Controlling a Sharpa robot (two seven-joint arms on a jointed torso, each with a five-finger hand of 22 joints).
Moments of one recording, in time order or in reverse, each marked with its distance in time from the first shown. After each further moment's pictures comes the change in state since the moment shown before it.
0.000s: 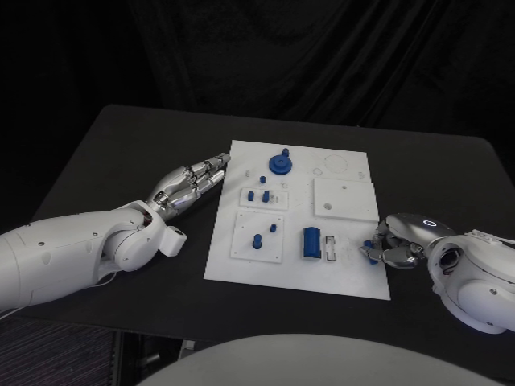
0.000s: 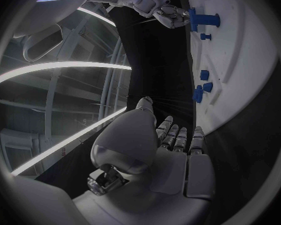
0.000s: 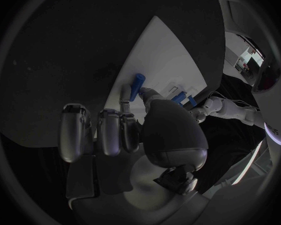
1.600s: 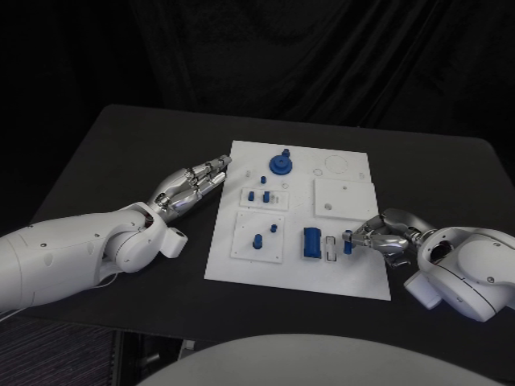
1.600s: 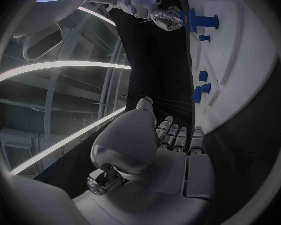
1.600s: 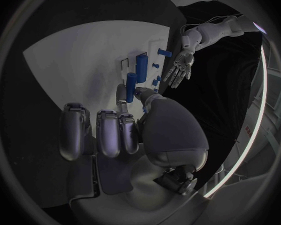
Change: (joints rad) left arm -0.007 0.005 0.000 -0.003 0.000 0.002 0.000; left_hand 0.004 0.004 0.003 -0.003 0.000 -0.004 0.004 0.000 -0.001 0.003 0.003 0.011 0.000 0.000 0.000 0.000 0.000 0.000 0.004 0.004 0.000 0.000; right arm 0.069 0.031 -0.005 0.033 0.826 -0.191 0.155; right_hand 0.011 -0.015 0.146 -0.088 0.009 0.028 -0.004 -0.013 -0.149 0.000 0.000 0.000 0.000 -0.001 0.003 -0.004 0.000 0.000 0.000 0.000 -0.012 0.000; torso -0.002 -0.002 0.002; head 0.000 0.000
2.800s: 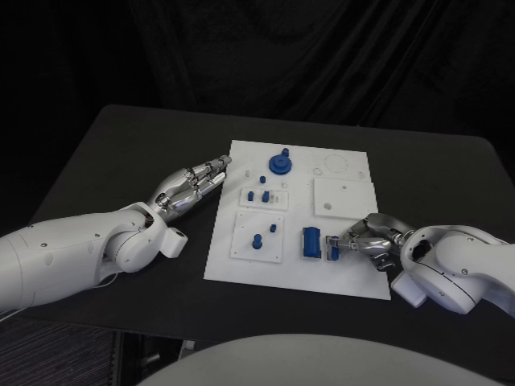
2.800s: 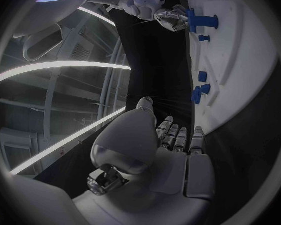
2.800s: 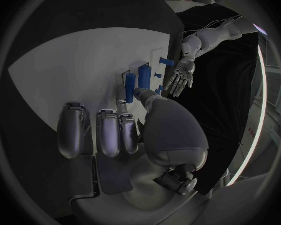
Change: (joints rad) left arm 0.000 0.002 0.000 -0.003 0.000 0.003 0.000; left_hand 0.004 -0.004 0.000 0.000 0.000 0.000 0.000 0.000 0.000 0.000 0.000 0.000 0.000 0.000 0.000 0.000 -0.001 0.000 0.000 0.000 0.000 0.000; right arm -0.018 0.080 -0.001 -0.072 0.018 0.077 0.009; right_hand -0.029 0.003 0.026 -0.017 -0.031 -0.018 0.011 -0.001 -0.004 0.000 0.000 0.000 0.001 0.000 0.000 -0.004 0.000 0.000 0.000 0.000 -0.023 0.000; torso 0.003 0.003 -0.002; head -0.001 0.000
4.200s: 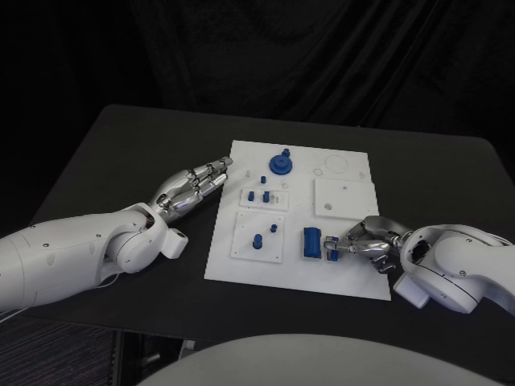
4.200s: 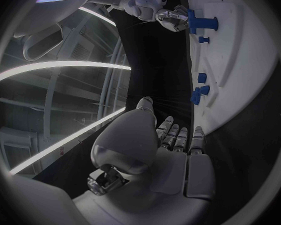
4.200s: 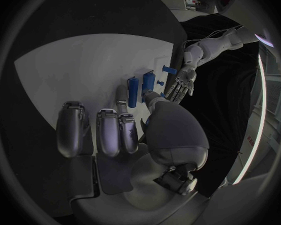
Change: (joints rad) left arm -0.005 0.002 0.000 -0.003 0.000 0.007 0.000; left_hand 0.000 0.000 0.000 0.000 0.000 -0.003 0.003 0.000 0.000 0.000 0.007 0.000 0.000 0.000 0.007 0.000 0.000 0.000 -0.004 0.003 0.000 0.000; right arm -0.002 0.008 0.000 -0.017 -0.056 0.074 -0.006; right_hand -0.132 0.003 -0.152 0.096 -0.313 -0.045 0.016 0.022 -0.016 0.004 0.018 0.000 0.000 0.003 0.010 -0.007 -0.008 0.000 0.000 0.014 -0.017 0.000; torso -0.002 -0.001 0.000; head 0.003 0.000
